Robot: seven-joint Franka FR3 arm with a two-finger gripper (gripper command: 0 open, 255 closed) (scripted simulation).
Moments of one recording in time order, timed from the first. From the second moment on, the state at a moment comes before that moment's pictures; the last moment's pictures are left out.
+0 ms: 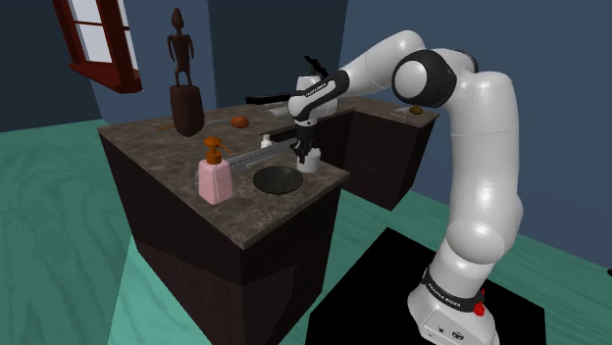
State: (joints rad) arm -0.08 0.40 -0.15 -1.75 0.01 2.17 -0.39
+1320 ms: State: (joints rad) arm -0.08 0.32 -0.15 -1.62 0.00 1.96 -0.39
